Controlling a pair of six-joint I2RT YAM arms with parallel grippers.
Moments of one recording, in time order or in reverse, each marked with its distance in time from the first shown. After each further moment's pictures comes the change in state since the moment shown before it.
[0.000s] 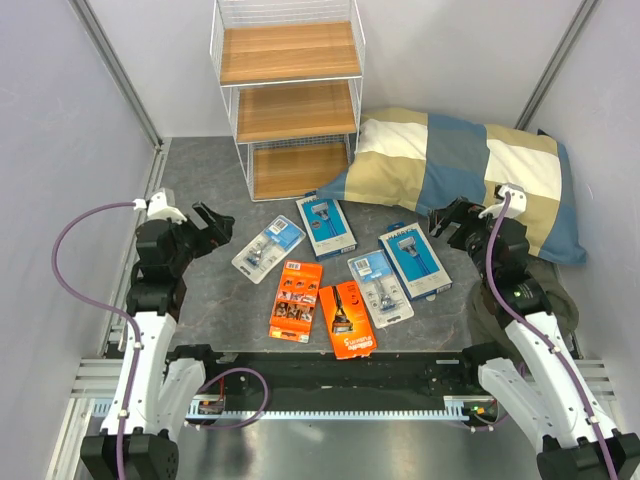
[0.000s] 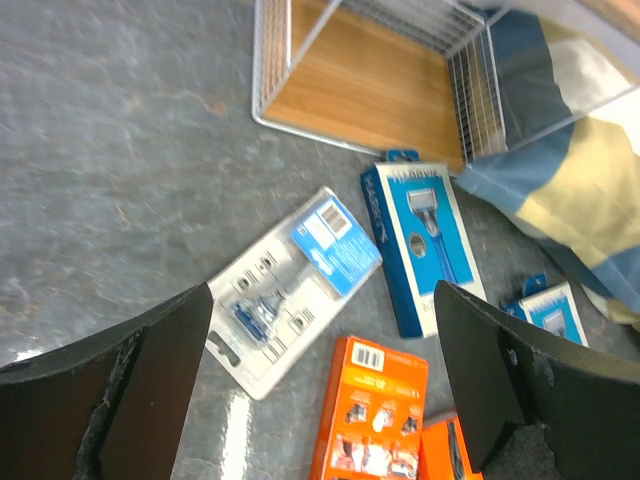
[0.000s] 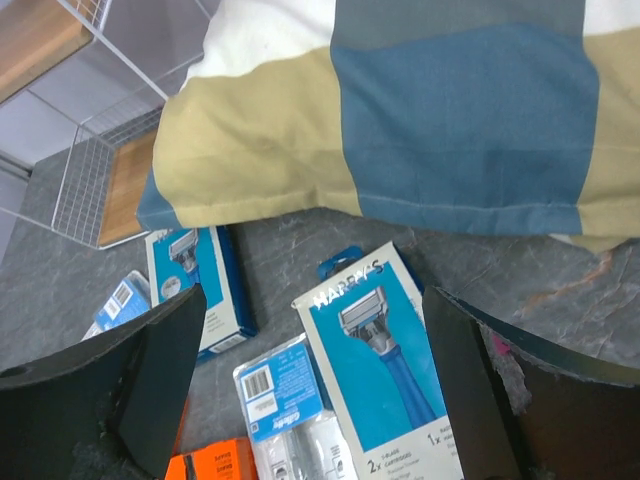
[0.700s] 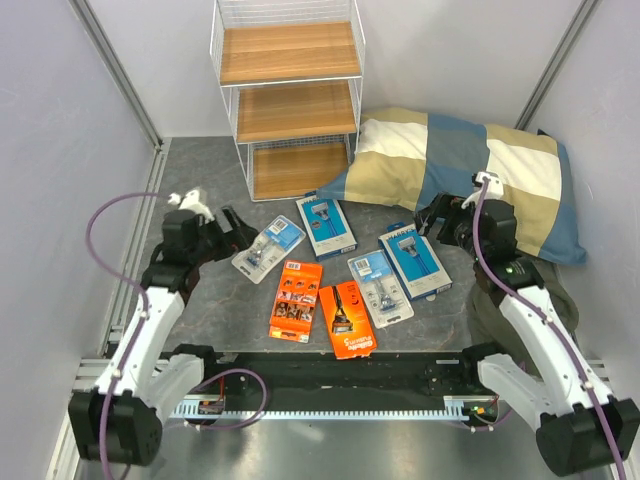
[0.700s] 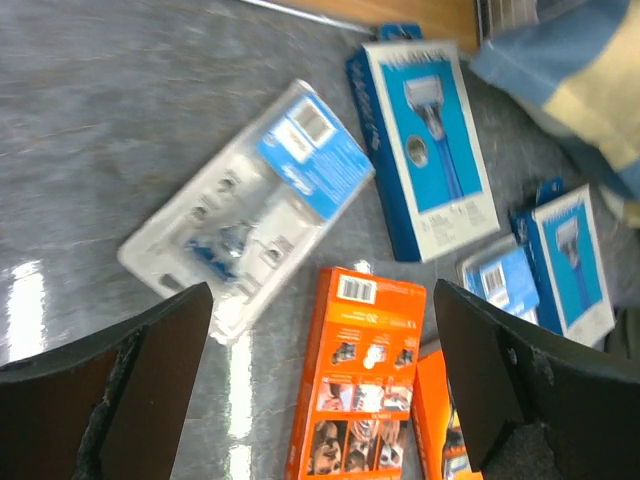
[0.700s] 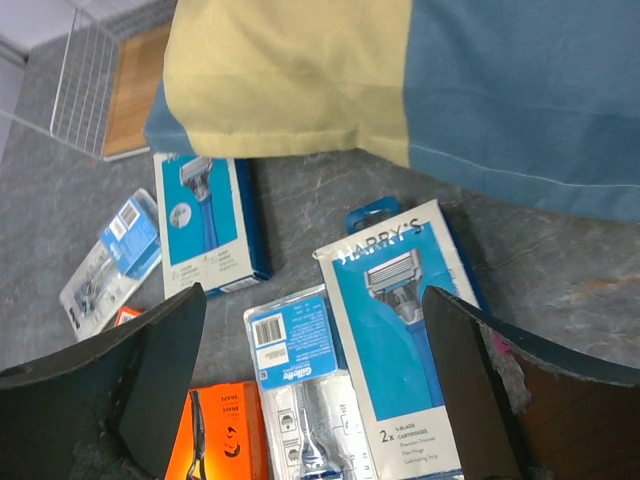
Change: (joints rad) left arm -0.117 0.162 0.000 -0.045 0.055 -0.006; right arm 0.000 0.155 0.082 -0.061 -0.159 -0.039
